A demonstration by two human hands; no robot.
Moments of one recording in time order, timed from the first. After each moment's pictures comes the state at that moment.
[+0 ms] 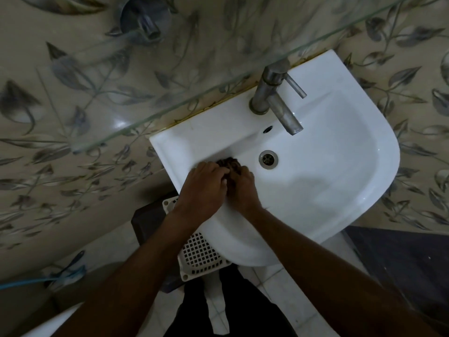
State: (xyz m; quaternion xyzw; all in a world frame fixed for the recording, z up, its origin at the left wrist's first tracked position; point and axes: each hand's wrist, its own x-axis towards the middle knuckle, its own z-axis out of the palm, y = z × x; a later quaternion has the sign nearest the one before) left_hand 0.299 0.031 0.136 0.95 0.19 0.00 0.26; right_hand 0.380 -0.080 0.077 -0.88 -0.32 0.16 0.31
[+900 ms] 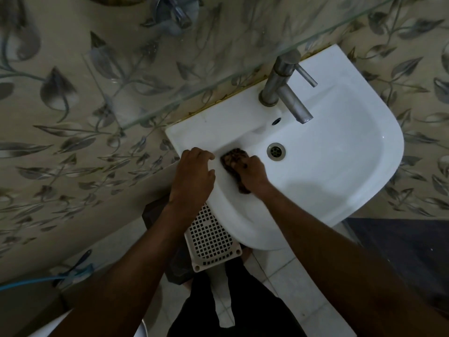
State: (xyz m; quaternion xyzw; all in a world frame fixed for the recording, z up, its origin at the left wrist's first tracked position) left_hand 0.262 0.061 0.158 0.92 0.26 0.05 0.29; right_hand 0.389 -0.057 0.095 -0.88 -0.11 0.32 0.33
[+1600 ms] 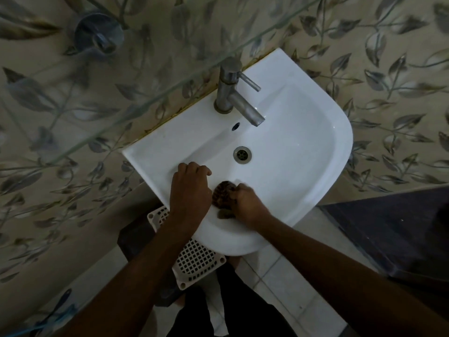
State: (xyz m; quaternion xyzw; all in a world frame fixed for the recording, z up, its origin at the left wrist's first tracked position) left_hand 0.303 0.008 0.154 0.96 0.21 -0.01 0.19; right_hand 0.371 -0.146 0.088 -0.90 -0.29 0.31 0.13
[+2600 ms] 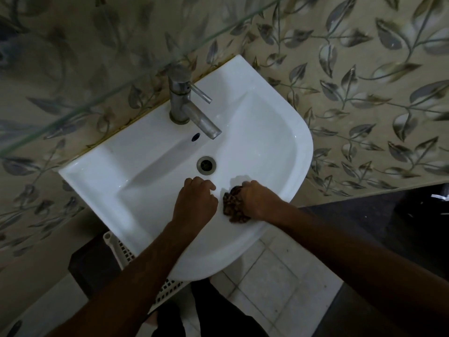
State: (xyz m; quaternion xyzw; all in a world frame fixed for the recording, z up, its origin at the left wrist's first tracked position) left_hand 0.369 -0.065 0.116 0.93 0.16 -0.07 0.31; right_hand 0.462 -0.227 0.132 -0.88 -0.34 0.33 -0.08
